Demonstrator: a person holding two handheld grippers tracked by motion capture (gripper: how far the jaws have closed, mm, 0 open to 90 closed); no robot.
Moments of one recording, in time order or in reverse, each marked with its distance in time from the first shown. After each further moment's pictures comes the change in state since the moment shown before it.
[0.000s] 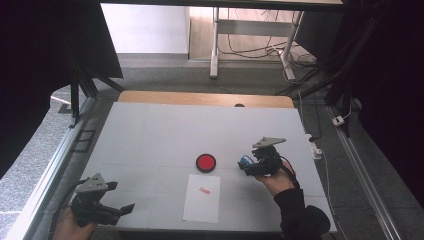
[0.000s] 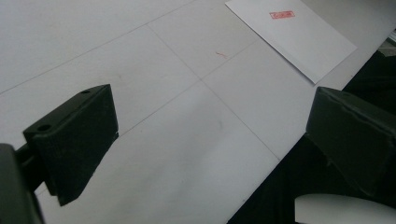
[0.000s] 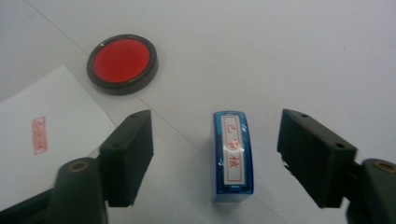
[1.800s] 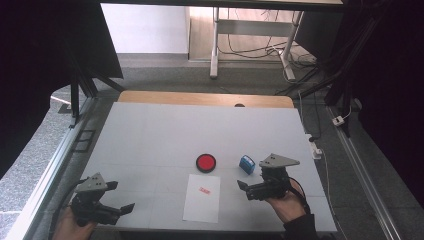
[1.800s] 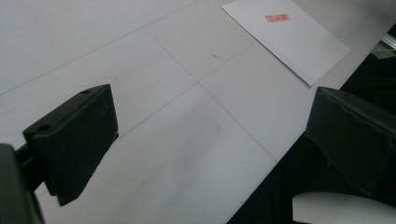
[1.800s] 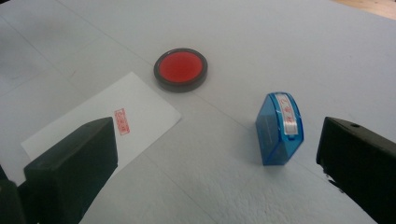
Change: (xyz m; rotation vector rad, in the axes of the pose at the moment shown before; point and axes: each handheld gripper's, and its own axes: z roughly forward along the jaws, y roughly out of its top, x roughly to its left) left arm 0.001 0.000 0.000 -0.011 -0.016 -0.001; right arm 0.049 -0.024 -0.059 -0.110 -0.003 0.013
